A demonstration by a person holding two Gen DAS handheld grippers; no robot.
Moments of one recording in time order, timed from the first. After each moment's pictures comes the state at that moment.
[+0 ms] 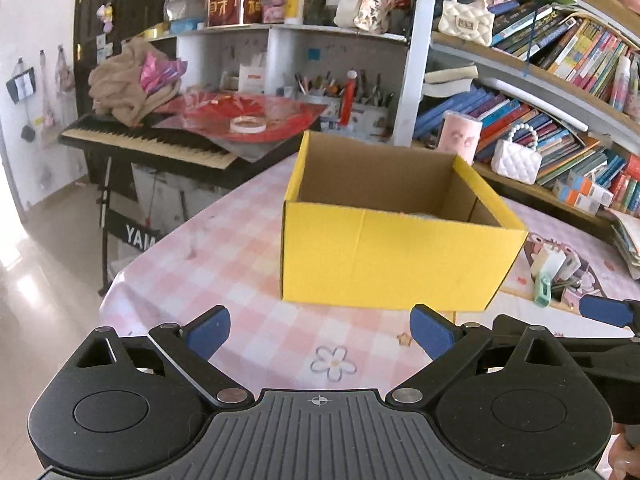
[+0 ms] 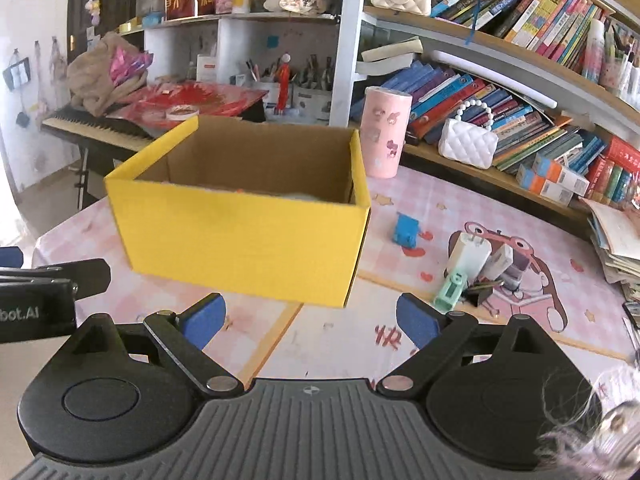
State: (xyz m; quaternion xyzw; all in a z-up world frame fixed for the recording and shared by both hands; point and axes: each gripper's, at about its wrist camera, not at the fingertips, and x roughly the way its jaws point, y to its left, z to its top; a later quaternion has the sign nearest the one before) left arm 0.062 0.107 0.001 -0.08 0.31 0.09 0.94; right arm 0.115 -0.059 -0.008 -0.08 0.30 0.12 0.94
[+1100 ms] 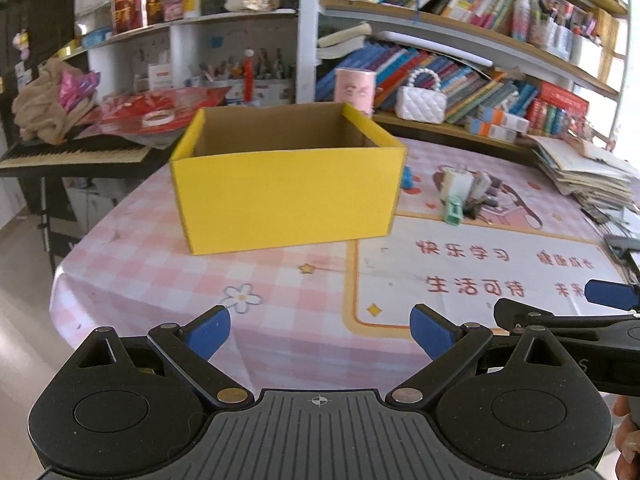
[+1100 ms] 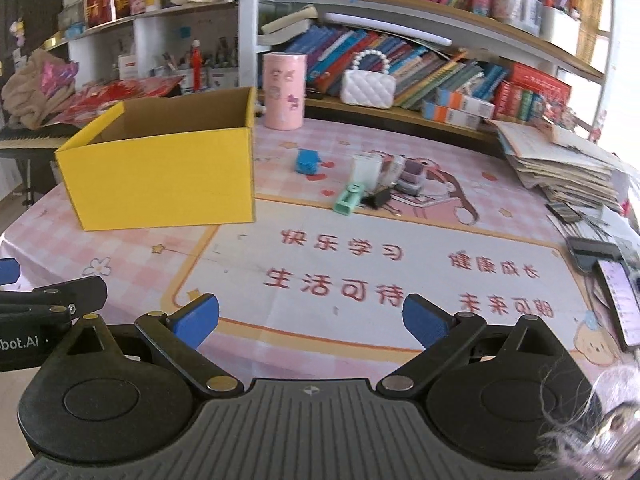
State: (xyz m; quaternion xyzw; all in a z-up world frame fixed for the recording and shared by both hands) left arm 0.023 0.042 -0.011 -0.02 0.33 -0.03 0.94; right arm 0.033 -0.127 -0.020 -0.03 0.33 0.00 0.94
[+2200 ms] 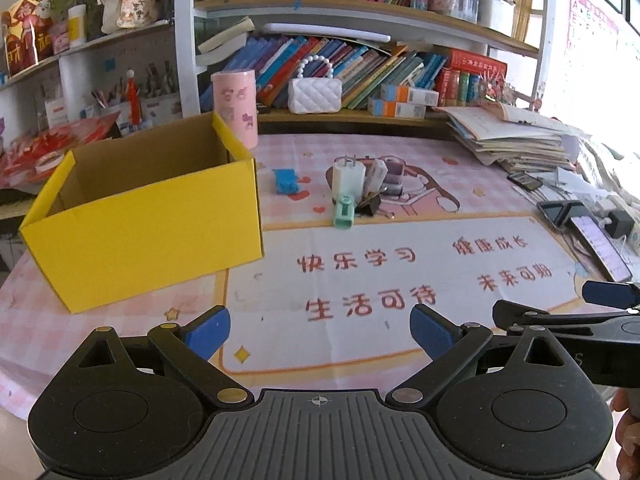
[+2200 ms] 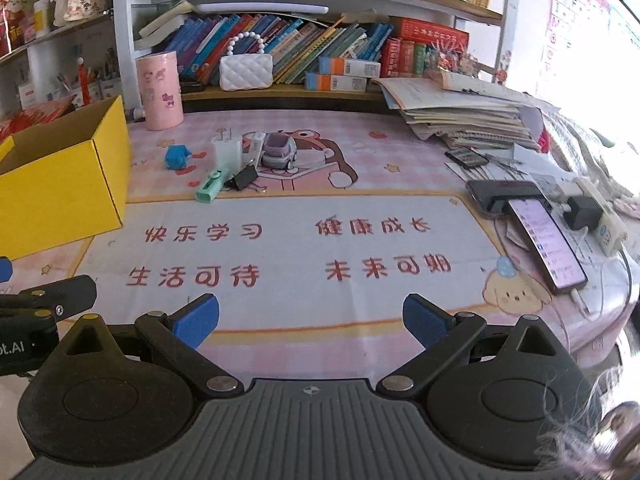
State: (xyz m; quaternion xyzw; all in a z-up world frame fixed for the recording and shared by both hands) left arm 0.065 -0.044 -0.011 0.03 0.33 -0.14 0.93; right arm 0.032 -0.216 -0.027 0.02 0.34 -0.12 0.93
